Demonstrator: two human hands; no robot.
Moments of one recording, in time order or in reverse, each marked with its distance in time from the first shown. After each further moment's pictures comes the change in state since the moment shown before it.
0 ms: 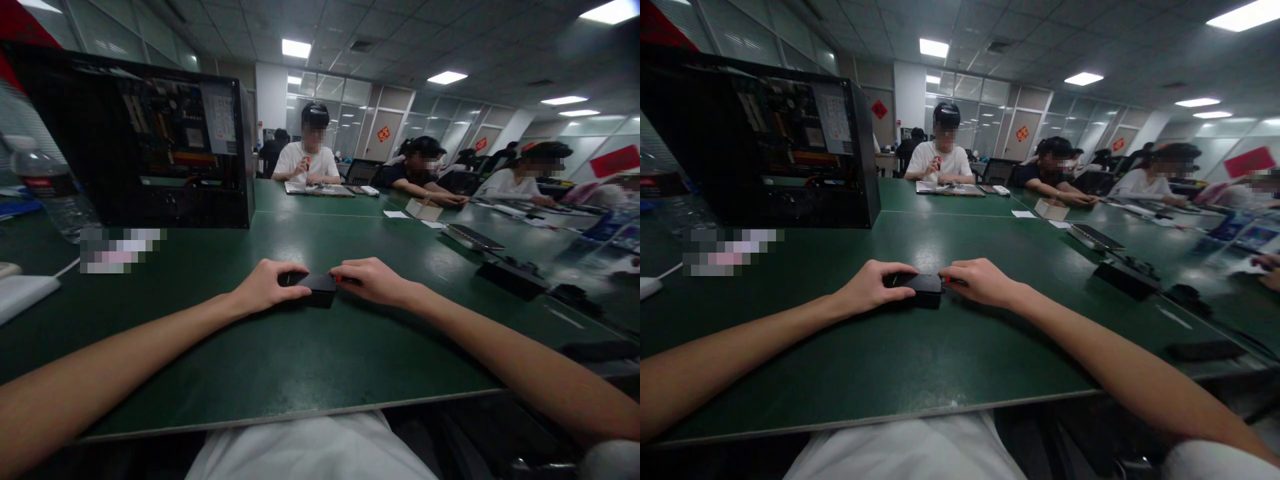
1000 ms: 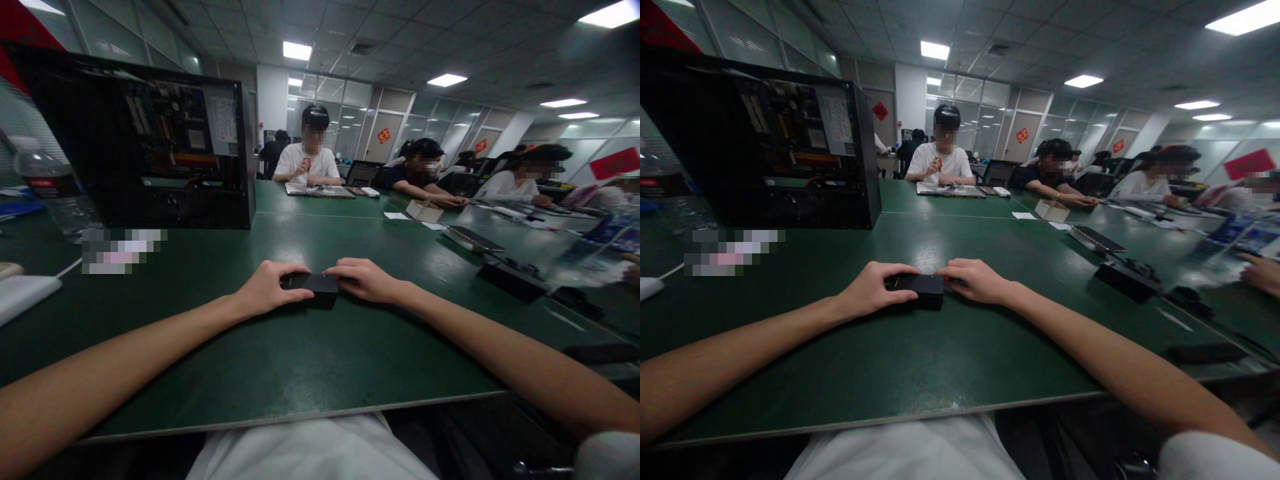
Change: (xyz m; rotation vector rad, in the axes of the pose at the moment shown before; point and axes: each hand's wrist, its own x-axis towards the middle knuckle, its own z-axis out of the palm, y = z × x) left_hand -0.001 0.002 0.002 0.040 0.029 0.035; right_hand 0.005 0.014 0.017 0.063 0.048 -0.075
